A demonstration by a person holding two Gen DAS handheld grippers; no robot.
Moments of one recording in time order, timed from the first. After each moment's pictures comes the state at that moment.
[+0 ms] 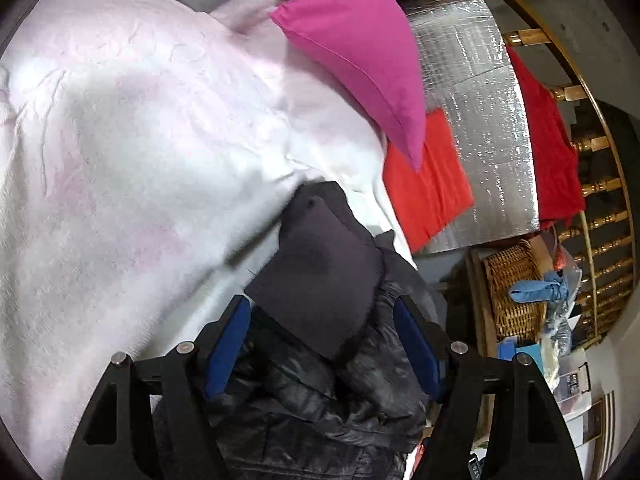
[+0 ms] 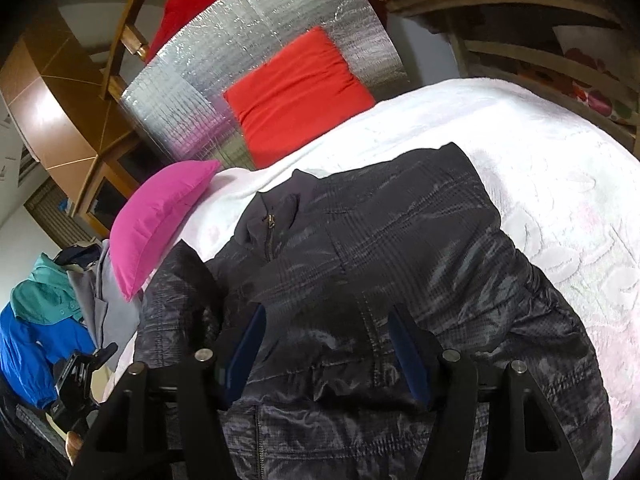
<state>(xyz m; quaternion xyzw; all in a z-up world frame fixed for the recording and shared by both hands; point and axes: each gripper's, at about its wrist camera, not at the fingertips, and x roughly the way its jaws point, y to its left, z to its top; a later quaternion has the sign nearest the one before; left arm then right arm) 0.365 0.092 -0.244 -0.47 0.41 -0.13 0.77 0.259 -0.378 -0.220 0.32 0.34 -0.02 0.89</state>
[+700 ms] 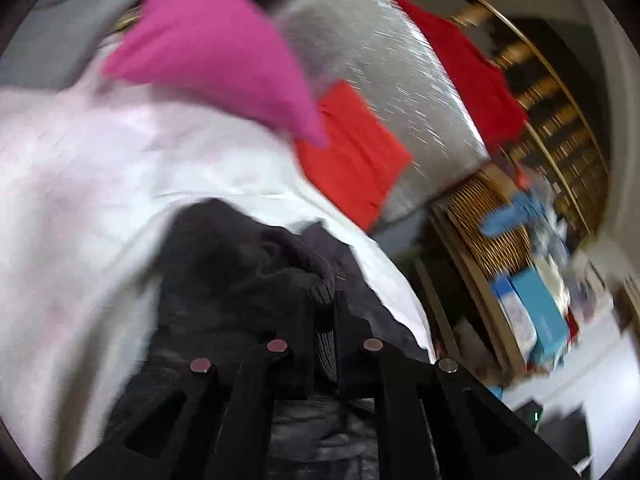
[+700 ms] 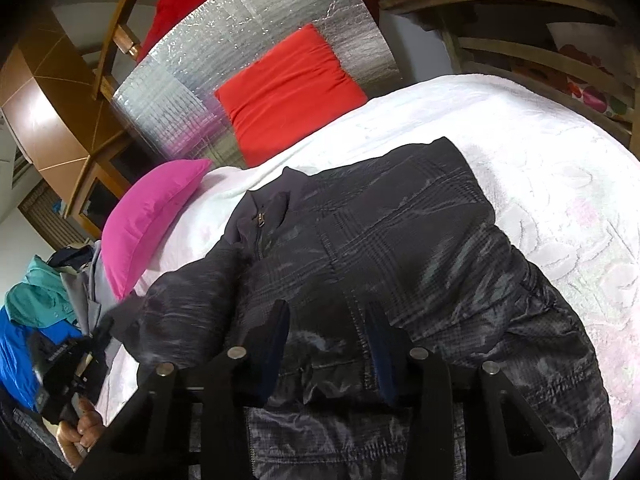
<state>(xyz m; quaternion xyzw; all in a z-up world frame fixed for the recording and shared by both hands) 0.375 0.013 -0.182 -0.33 0.34 -0.26 0.84 0.261 -0.380 -0.224 0.31 0.35 -0.03 0.88</state>
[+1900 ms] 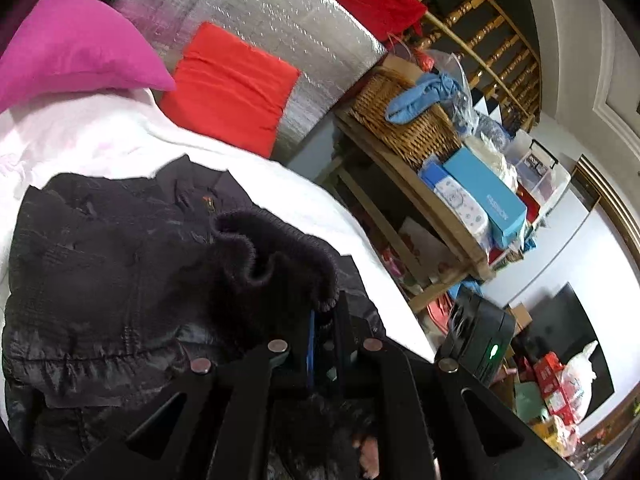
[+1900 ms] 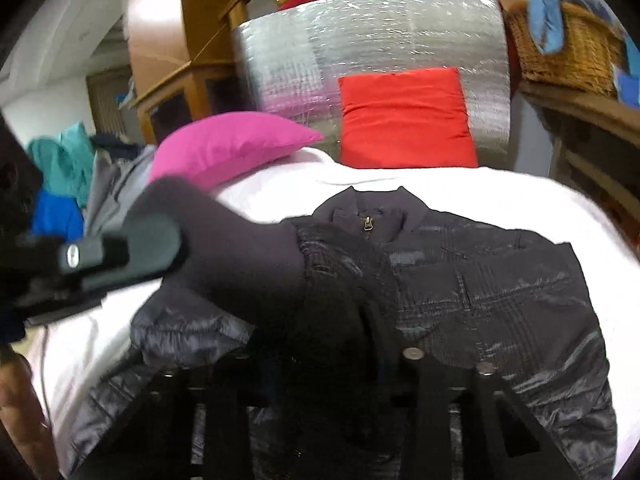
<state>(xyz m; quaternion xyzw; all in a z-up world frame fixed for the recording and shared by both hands) 0.329 -0.104 -0.147 -0.20 0.37 -0.41 0.81 0.295 -0.267 -0.208 0.11 0.29 0.06 0.95</state>
